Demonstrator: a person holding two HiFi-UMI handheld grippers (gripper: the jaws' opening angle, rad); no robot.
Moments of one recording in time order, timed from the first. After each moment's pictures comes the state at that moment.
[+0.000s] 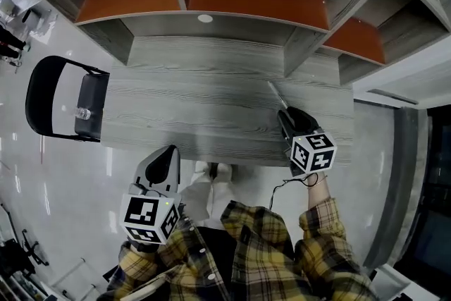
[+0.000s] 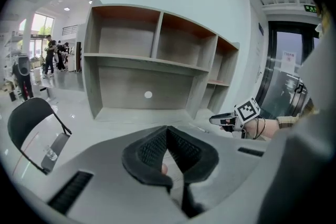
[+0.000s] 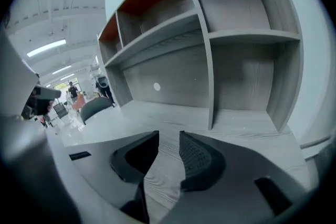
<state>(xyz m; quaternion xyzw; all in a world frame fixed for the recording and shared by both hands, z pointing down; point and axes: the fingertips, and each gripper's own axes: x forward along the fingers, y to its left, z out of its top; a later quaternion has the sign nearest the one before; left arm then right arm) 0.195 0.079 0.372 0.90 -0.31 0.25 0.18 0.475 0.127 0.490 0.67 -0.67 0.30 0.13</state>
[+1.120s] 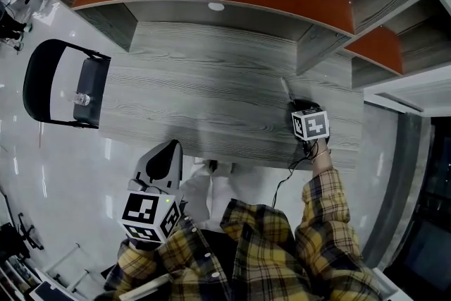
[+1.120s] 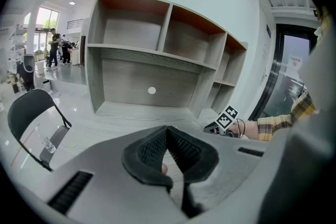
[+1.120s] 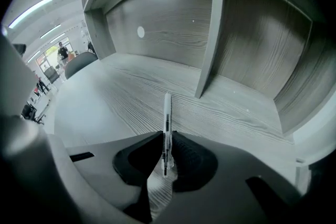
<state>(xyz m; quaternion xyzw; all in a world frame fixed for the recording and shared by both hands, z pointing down) 0.197 0.061 0.393 0.89 -0.32 0.26 0.21 0.527 0.105 0.618 0.61 -0.61 0.38 0.34</state>
